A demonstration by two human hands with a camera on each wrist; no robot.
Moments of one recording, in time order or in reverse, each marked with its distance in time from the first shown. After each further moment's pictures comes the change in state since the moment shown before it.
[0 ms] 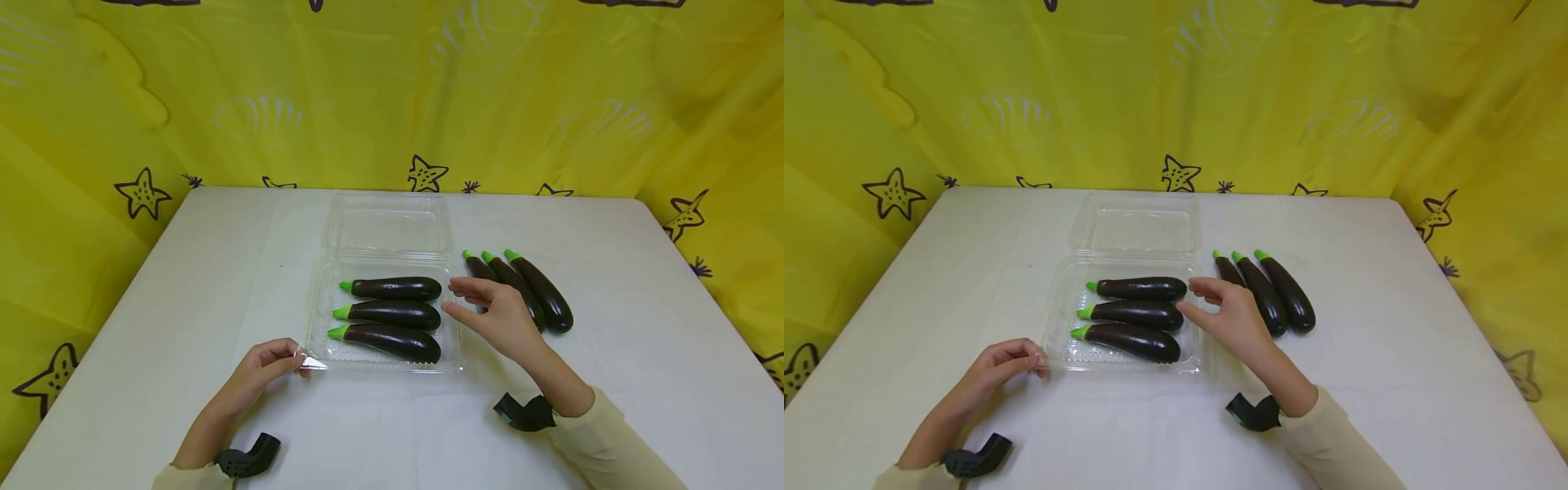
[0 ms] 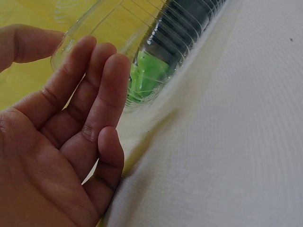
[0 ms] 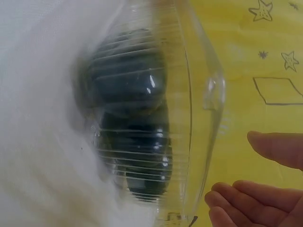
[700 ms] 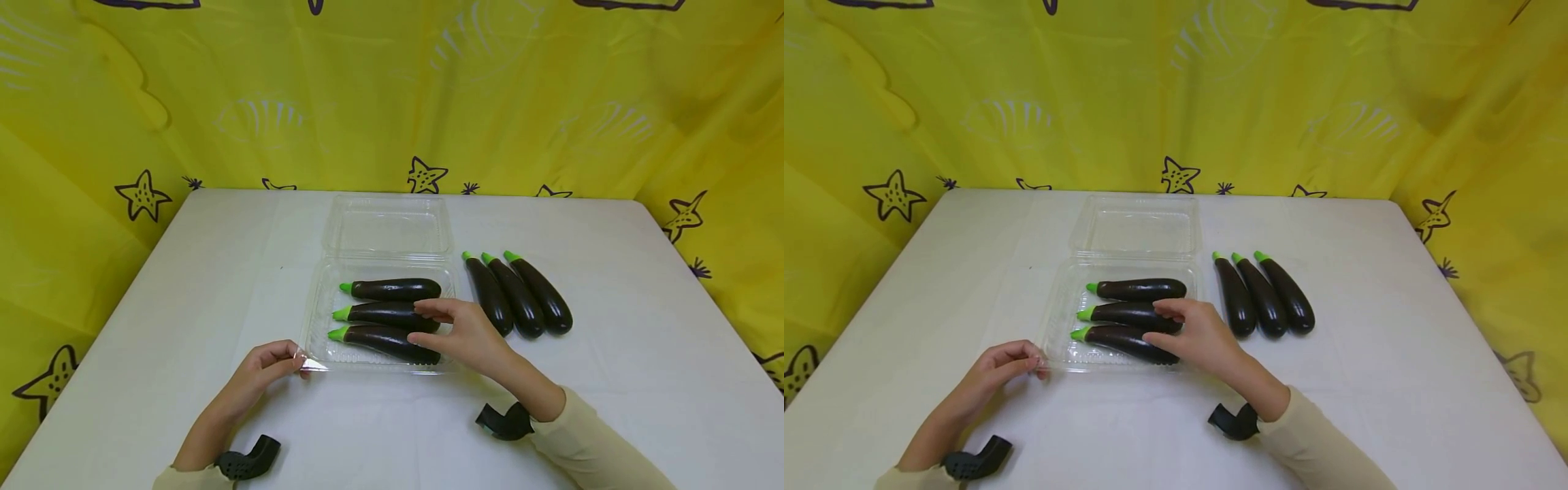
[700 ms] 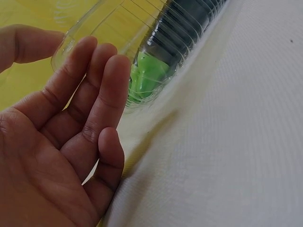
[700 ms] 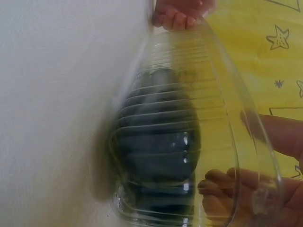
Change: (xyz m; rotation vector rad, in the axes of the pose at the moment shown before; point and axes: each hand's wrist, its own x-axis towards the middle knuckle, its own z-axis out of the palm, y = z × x) left_hand 0.000 0.001 0.000 0.024 -0.001 -0.007; right_hand -0.003 -0.008 0.032 0.046 -0.207 -0.032
